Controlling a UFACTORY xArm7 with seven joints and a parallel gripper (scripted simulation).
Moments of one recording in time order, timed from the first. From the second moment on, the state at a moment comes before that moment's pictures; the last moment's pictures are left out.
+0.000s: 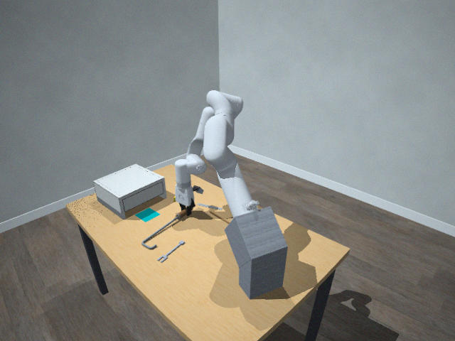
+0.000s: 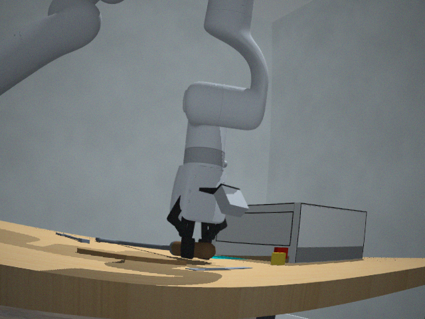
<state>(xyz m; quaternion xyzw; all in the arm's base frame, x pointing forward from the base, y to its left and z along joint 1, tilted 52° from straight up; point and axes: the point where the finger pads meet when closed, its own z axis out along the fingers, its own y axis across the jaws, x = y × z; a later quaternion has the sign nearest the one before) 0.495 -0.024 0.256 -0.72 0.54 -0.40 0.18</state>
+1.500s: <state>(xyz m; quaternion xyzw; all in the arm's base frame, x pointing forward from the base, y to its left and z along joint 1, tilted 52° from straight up) 0.449 -0.030 0.201 -0.41 0.80 -0.28 0.33</state>
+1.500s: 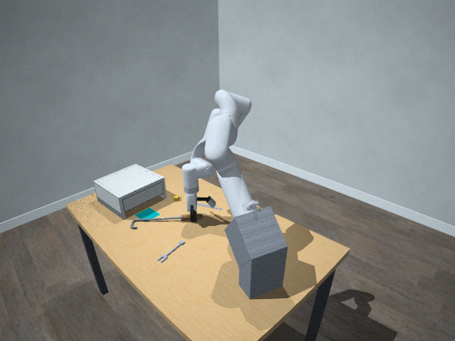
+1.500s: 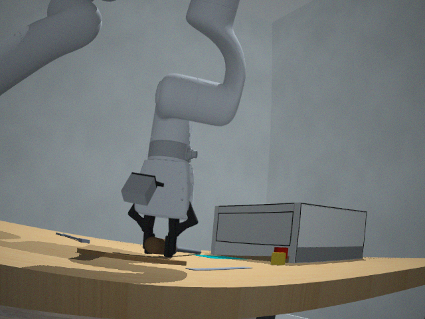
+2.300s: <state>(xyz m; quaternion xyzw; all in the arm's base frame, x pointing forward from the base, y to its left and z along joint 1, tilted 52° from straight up) 0.420 -0.034 0.166 -0.16 0.89 -0.17 0.40</state>
